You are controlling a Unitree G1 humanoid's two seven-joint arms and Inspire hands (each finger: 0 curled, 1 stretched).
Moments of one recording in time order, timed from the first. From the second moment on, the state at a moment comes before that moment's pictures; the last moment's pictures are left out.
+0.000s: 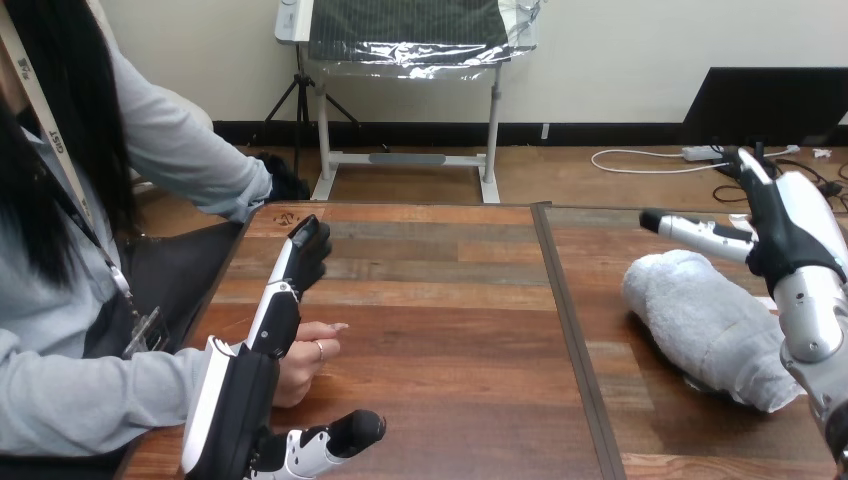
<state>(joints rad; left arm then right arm) 0.12 0.14 -0.03 0.54 0.18 -1.26 0.04 -0.76 -0.51 0.05 1.30 -0.40 -0.29 -0.21</state>
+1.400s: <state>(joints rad) 0.20 0.13 -0.03 0.43 0.12 -1.22 -0.01 -0.81 -0.50 0.16 1.38 -0.50 -0.05 -0.11</state>
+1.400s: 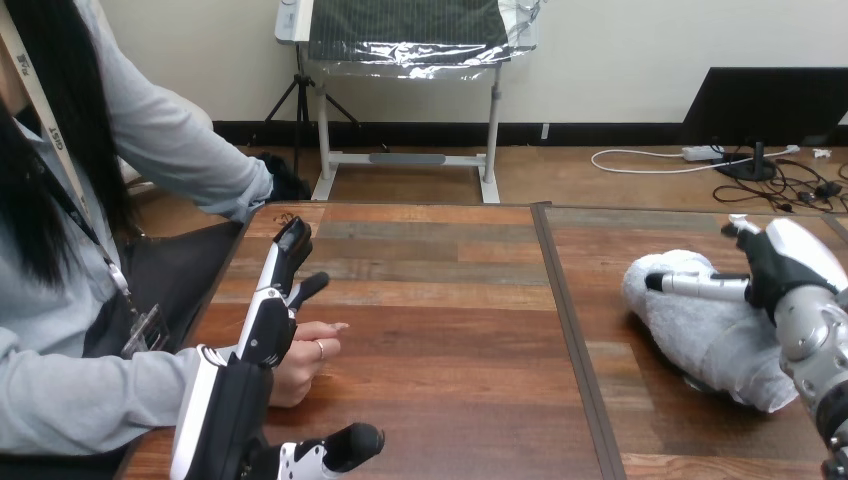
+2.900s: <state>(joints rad) 0.26 0.12 -0.06 0.33 0.08 -1.22 -0.05 -0.82 -0.46 0.29 1.39 -0.60 0.06 -0.02</state>
